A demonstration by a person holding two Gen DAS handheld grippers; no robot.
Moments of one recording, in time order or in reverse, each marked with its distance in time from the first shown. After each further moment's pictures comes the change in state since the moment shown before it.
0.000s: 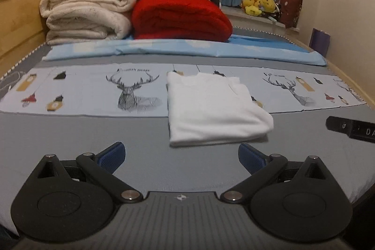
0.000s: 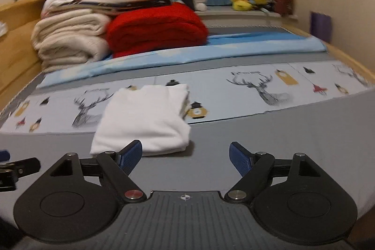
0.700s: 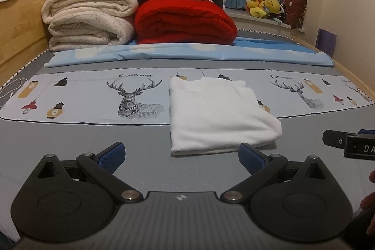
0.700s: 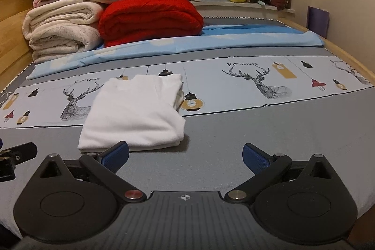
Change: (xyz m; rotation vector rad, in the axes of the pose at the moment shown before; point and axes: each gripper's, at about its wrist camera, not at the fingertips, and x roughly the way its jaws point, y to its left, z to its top) left arm 0.025 -0.007 0.004 0.003 -0.017 0.031; right arm 0.024 0.014 -0.008 -0.041 0.054 -0.017
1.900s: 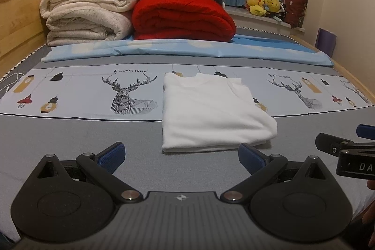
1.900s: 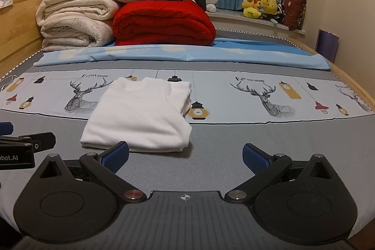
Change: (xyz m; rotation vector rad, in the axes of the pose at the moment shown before) left arm 0.008 -0.014 -0.002 -0.020 0.014 -0.002; right arm -0.005 0.015 -0.002 -0.112 -0.043 0.003
